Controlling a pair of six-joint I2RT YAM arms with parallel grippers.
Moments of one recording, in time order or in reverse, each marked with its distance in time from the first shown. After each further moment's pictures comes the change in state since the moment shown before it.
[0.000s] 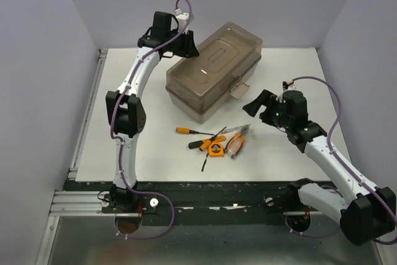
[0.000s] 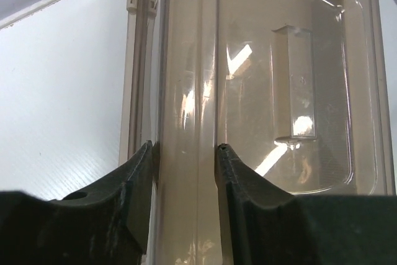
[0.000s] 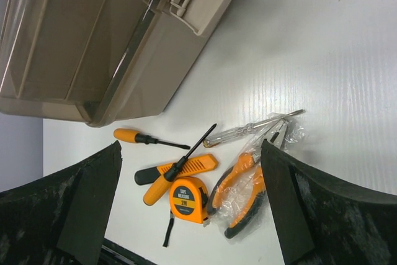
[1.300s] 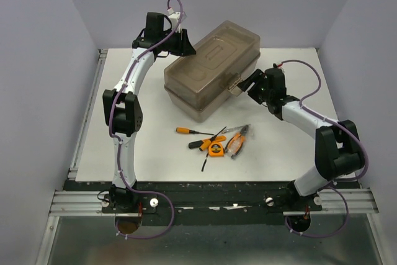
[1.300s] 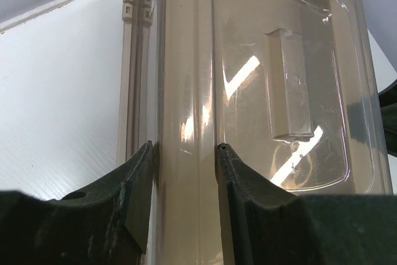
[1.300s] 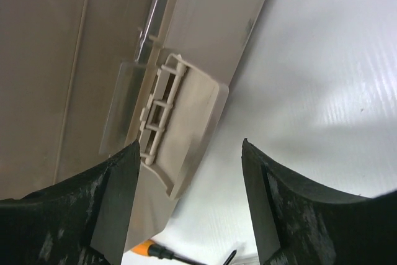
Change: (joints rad) left arm 0.056 0.000 -0.067 0.121 0.133 -0.063; right arm -0.038 0.557 0.225 0.334 0.091 0.155
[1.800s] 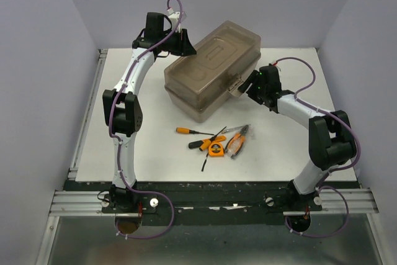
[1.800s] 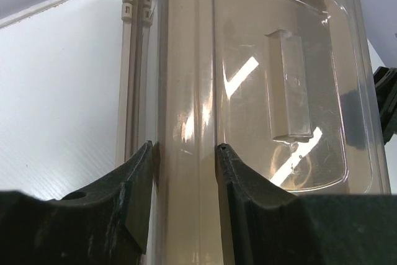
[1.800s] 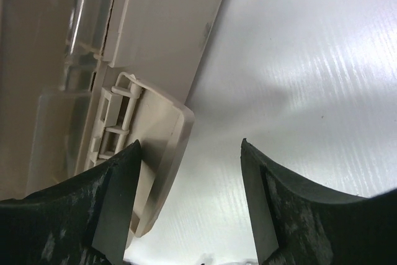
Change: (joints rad) left arm 0.000 -0.003 -0.005 0.007 0.003 -0.025; right arm 0.000 0.126 0.123 -0.136 0.075 -0.079
